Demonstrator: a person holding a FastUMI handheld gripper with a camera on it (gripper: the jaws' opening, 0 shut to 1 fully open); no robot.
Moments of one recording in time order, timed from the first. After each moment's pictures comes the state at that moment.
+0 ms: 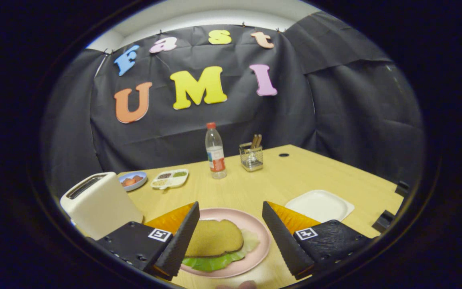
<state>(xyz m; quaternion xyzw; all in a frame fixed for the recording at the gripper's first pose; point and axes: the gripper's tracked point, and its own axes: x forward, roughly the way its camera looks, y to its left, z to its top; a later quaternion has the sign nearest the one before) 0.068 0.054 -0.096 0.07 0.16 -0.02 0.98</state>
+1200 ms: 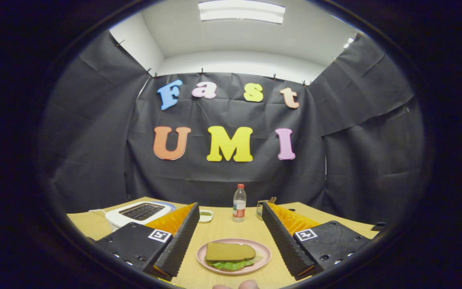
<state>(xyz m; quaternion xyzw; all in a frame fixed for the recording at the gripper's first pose) -0.031 0.099 0.014 0.02 0.00 0.03 1.00</state>
